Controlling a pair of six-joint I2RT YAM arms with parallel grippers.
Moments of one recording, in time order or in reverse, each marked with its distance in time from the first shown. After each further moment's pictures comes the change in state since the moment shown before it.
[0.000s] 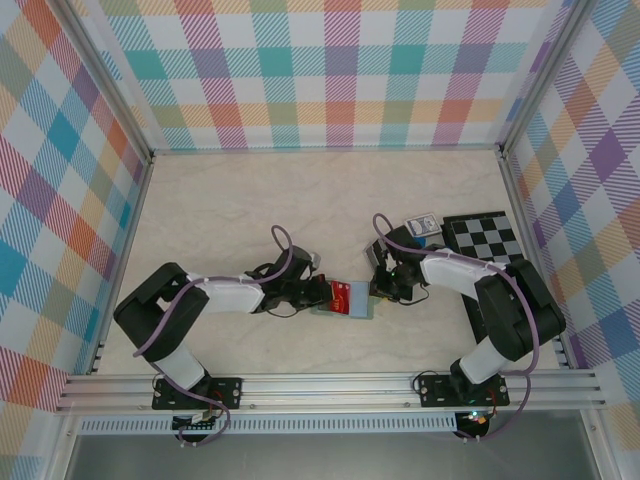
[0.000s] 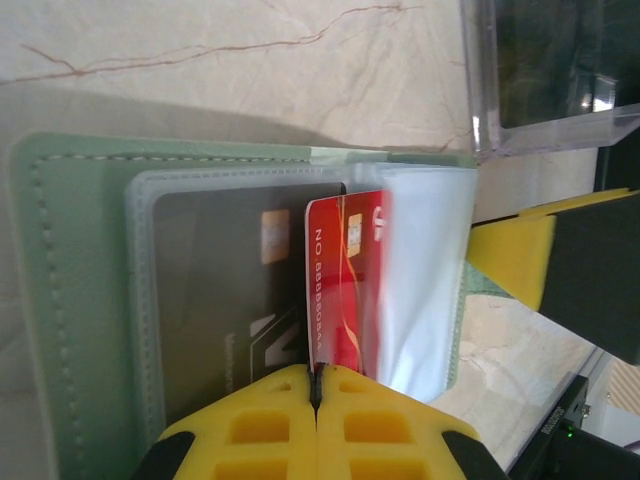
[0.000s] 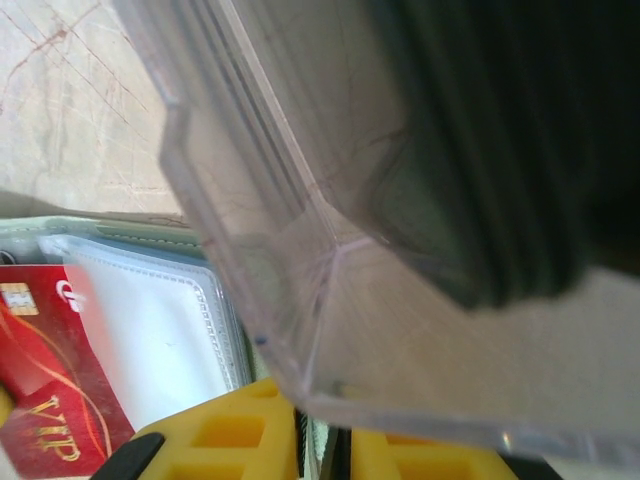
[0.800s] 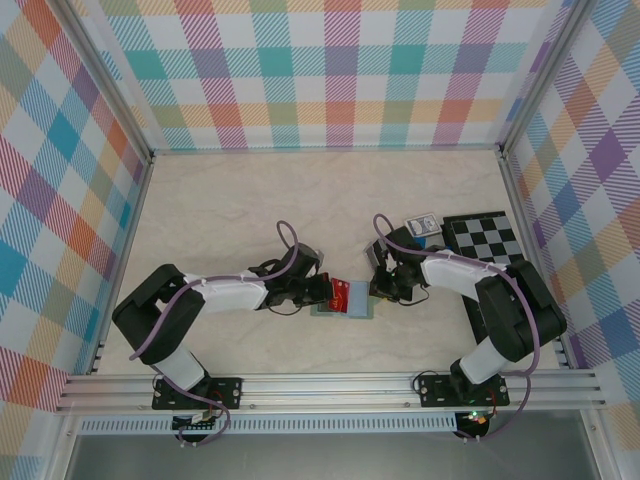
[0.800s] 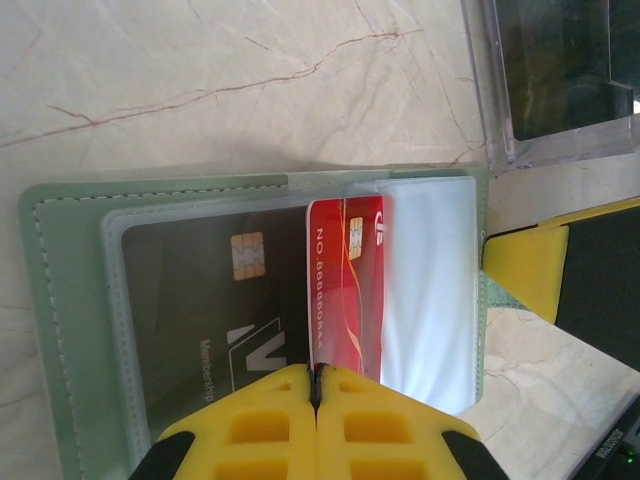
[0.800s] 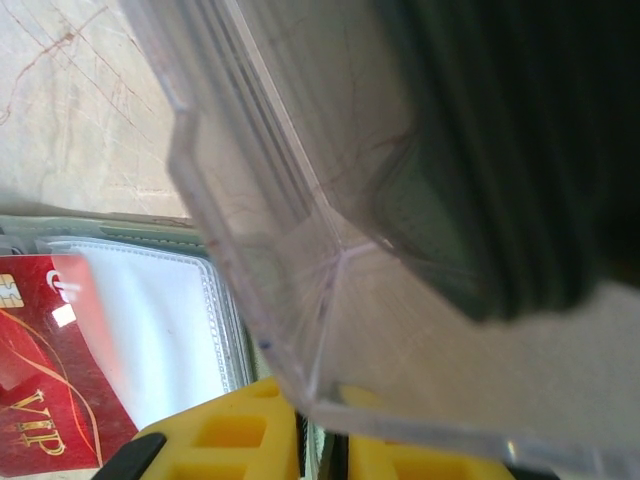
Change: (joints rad) left arm -0.029 -0.027 0.071 -0.150 -0.111 0.075; right arm 0.000 -0.006 -0.013 0.020 -0.004 0.004
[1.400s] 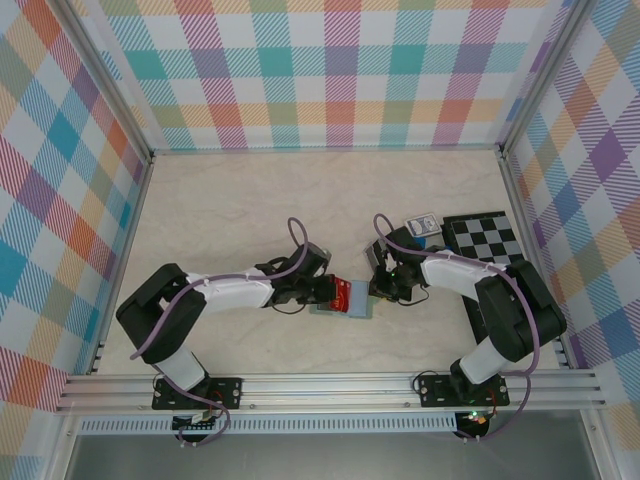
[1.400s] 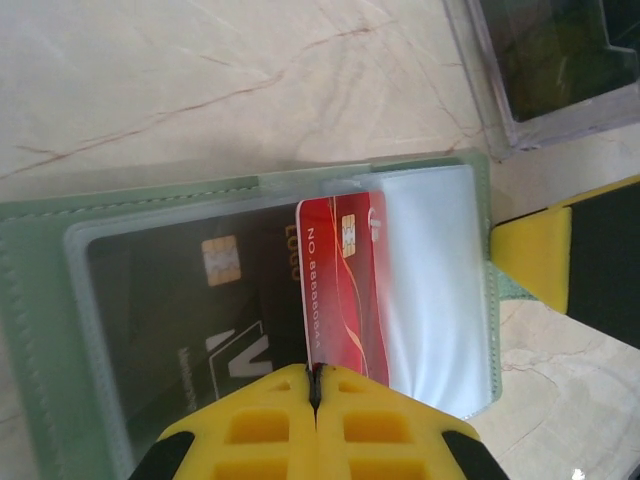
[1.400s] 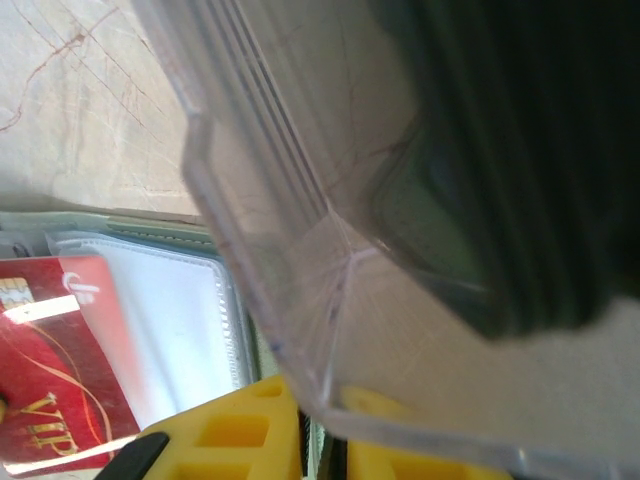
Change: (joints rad) left arm -0.053 0.026 0.078 -0.092 -0.070 0.095; right arm 0.000 0.000 -0.003 0.013 -0.011 0.007
